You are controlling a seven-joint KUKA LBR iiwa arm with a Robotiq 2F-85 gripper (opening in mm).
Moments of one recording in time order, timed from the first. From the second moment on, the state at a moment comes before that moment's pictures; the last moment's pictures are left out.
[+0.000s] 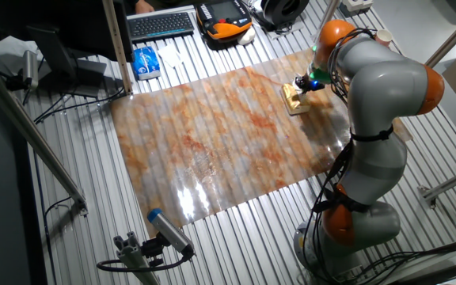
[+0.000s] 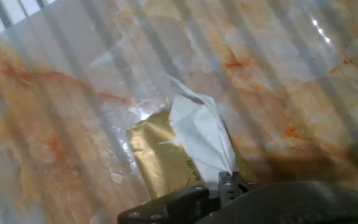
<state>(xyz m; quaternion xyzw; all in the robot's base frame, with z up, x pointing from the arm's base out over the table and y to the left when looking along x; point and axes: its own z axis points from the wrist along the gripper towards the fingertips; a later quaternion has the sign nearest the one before) 0.607 -0.189 0.108 0.24 0.97 -0.01 0.07</state>
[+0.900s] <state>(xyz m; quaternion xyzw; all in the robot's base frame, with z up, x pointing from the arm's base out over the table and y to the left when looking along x) 0.602 -0.187 0.135 0.23 0.97 0.00 0.07</state>
